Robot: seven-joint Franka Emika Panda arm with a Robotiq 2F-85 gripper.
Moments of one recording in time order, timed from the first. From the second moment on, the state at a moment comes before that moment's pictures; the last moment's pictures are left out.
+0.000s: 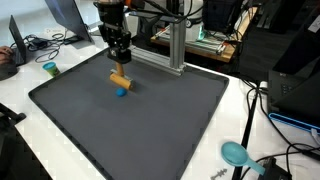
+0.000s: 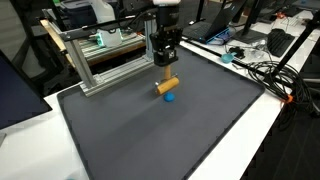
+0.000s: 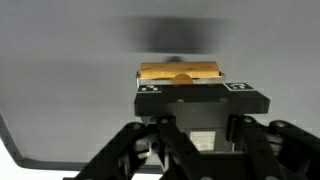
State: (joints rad) arm -0.03 0.18 -0.02 -2.12 -0.08 2.46 0.01
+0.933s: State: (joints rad) arm -0.06 0.22 -0.02 -2.12 0.01 2.54 -0.09
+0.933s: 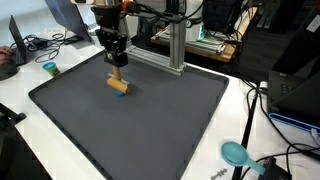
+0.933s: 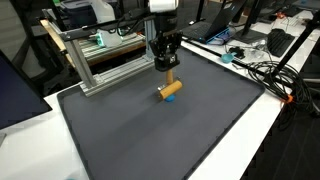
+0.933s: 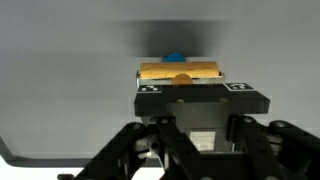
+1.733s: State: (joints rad) arm -0.06 0.25 -0.02 -2.10 0.00 2.52 -0.06
